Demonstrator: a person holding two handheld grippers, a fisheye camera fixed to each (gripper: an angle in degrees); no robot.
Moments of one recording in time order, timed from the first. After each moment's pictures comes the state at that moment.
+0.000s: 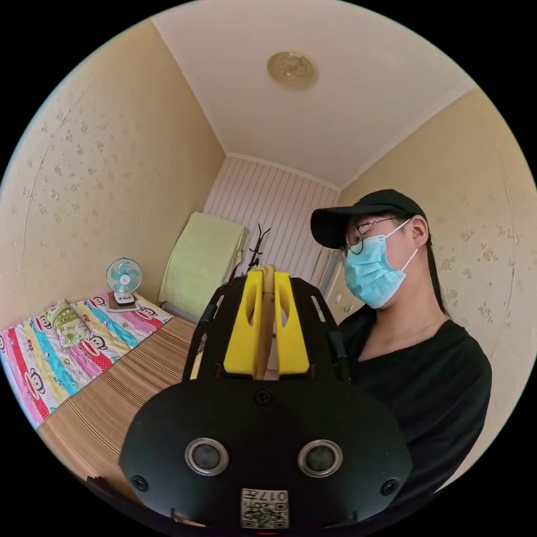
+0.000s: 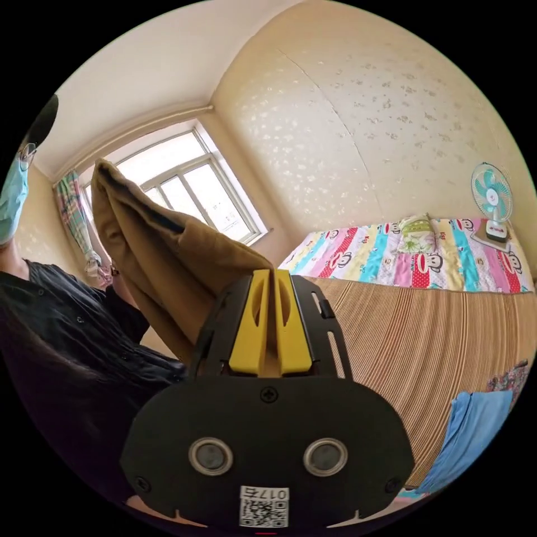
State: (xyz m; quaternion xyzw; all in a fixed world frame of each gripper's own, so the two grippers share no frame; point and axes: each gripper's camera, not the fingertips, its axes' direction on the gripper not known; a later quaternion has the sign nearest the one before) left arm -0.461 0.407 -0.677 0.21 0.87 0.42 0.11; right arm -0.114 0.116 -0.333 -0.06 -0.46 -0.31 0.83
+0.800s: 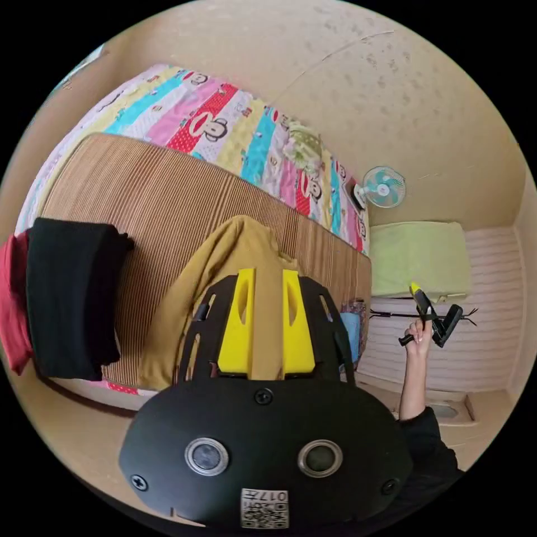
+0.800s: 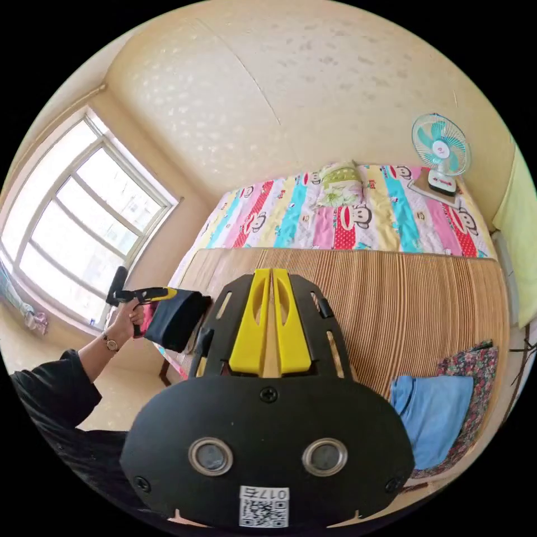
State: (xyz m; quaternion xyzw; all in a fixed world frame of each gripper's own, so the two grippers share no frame) left arm 0.025 0.187 -0.420 -0.18 0.64 0.30 0.69; right arm -0.001 -0.125 -0.076 -0.25 -0.25 -0.29 0.89
